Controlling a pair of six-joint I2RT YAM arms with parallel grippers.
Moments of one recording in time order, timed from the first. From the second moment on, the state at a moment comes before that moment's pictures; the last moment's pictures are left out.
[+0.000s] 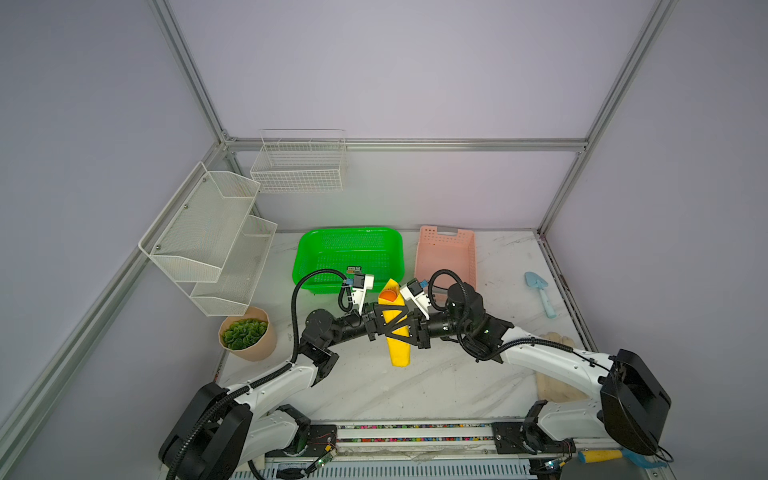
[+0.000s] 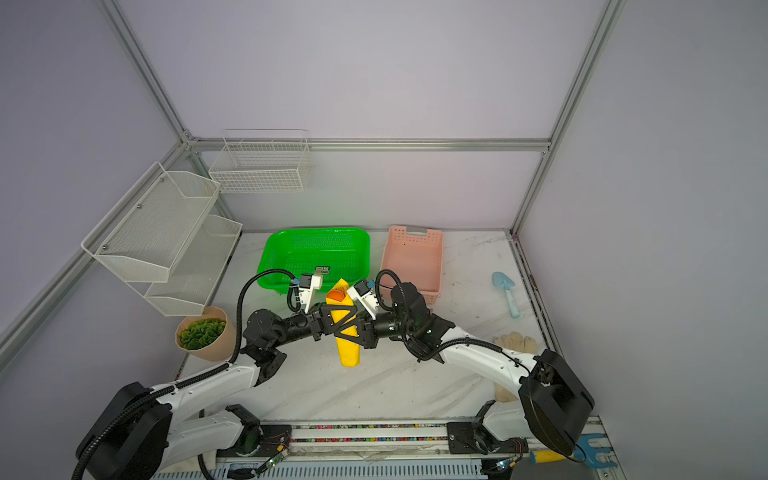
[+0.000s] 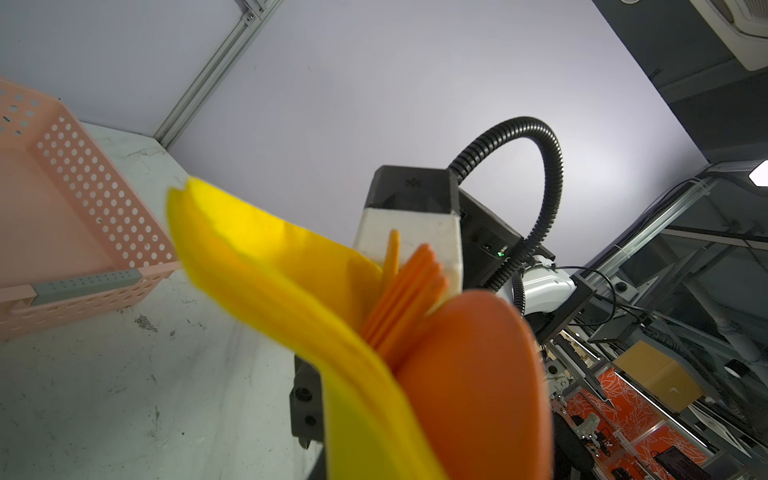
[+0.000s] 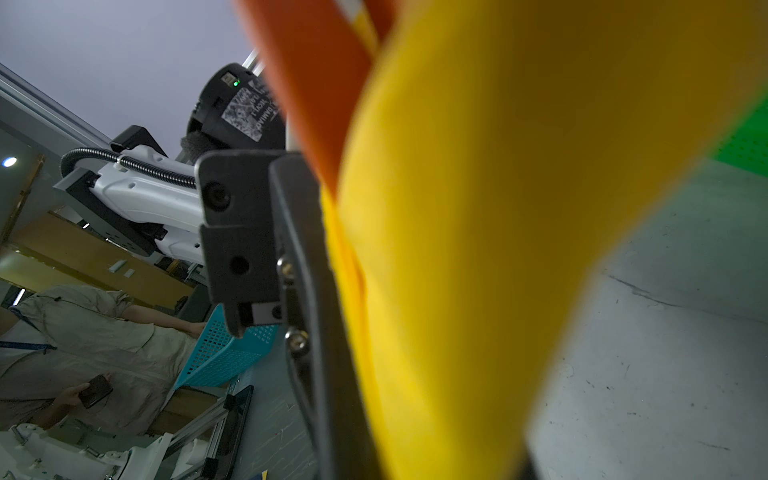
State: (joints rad) left arm -0.53 1.17 0.44 1.00 0.74 -0.98; right arm 0.83 1.35 0.81 0.31 -0.81 0.54
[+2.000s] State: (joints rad) left arm -0.54 1.15 0.45 1.00 0.70 -0.99; right arm 0.83 1.27 0.64 0.52 -0.85 0.68
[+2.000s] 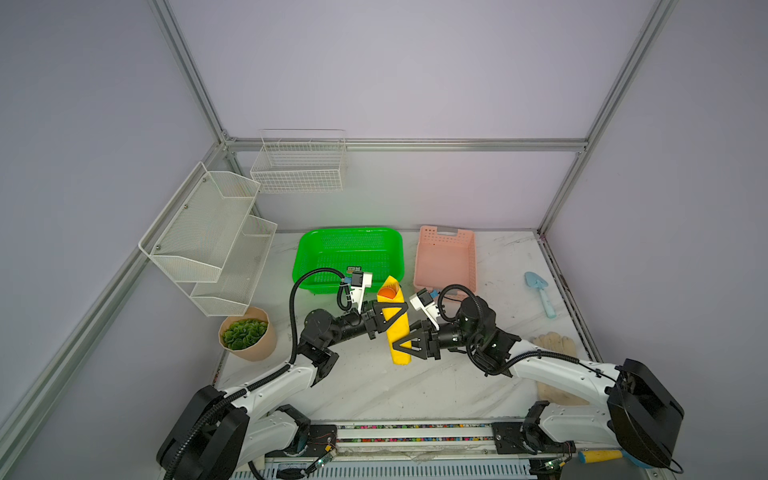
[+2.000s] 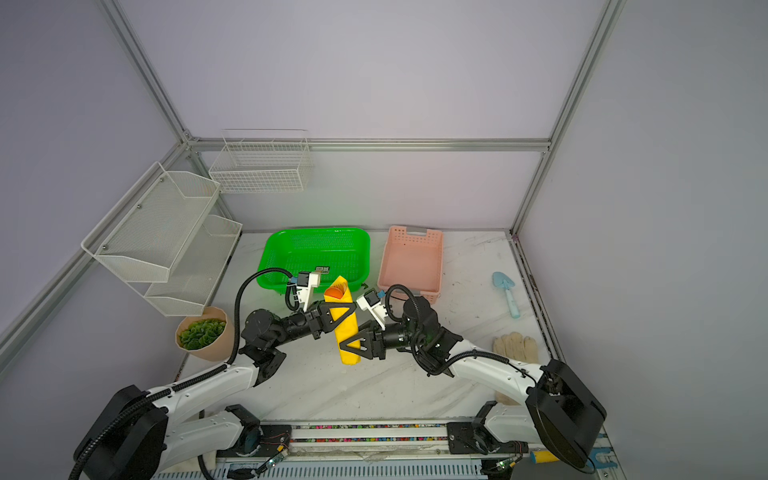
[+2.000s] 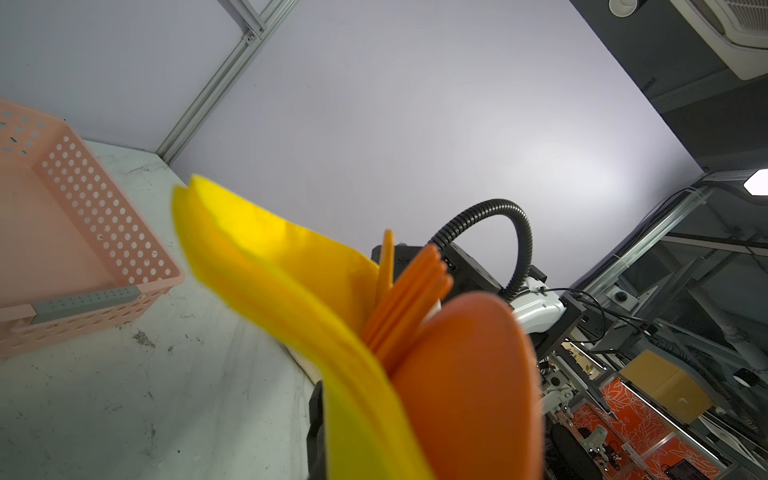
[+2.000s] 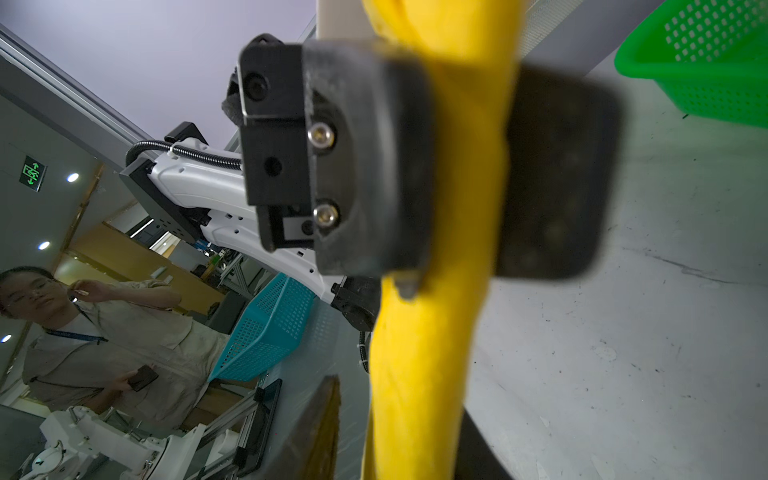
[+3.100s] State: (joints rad) left arm -0.54 1.15 0.49 0.98 0.70 -0.99; right arm 0.87 1.28 0.58 0.61 -0.85 0.73
